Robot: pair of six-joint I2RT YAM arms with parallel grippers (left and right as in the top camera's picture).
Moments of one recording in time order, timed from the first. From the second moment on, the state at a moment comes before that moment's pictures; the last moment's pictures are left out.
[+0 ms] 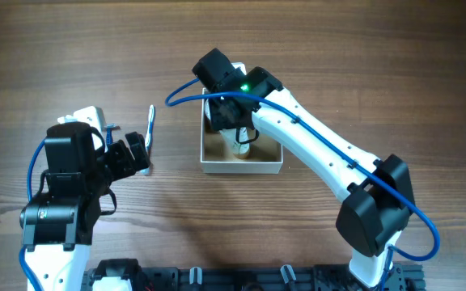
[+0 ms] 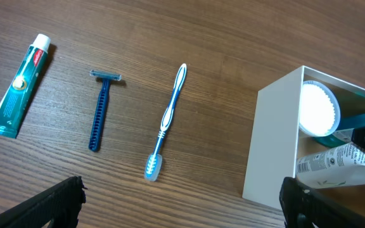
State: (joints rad) left arm 0.01 0.89 0.91 -0.87 0.03 -0.31; right arm 0.73 1.97 1.75 -1.05 0.14 0.55
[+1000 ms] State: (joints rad) left arm 0.01 0.89 0.91 -0.87 0.03 -0.31; right arm 0.73 1.89 1.75 -1.09 0.07 0.44
